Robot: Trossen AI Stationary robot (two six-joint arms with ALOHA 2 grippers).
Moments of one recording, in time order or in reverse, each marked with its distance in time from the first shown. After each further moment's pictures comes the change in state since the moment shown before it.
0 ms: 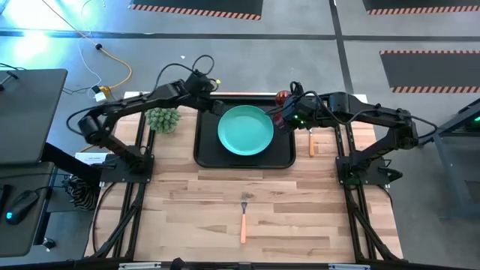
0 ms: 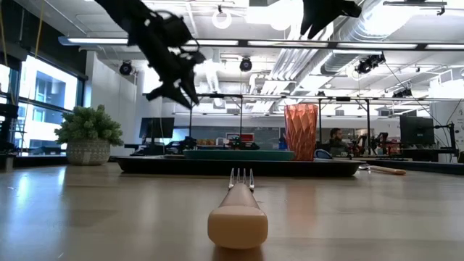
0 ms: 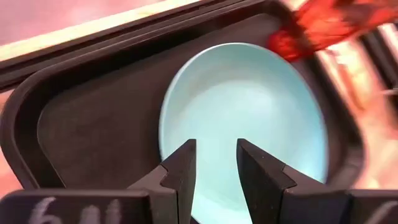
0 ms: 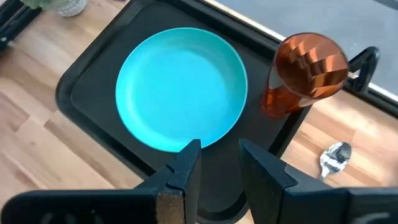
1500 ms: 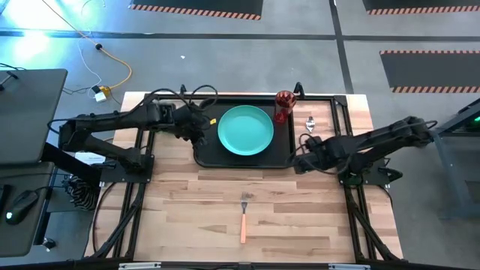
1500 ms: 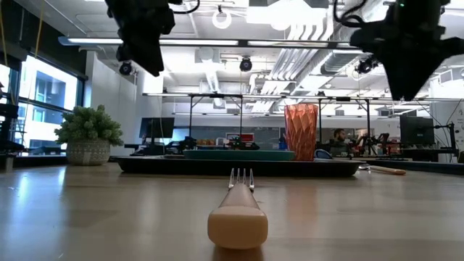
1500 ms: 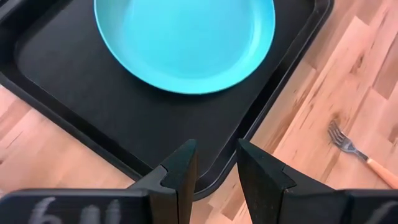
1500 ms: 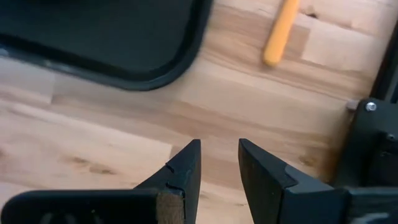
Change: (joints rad) left arm -0.413 -0.260 0.000 -0.435 -0.183 0.080; right arm 0.321 -0.176 -0.653 0.006 -0.158 0.756
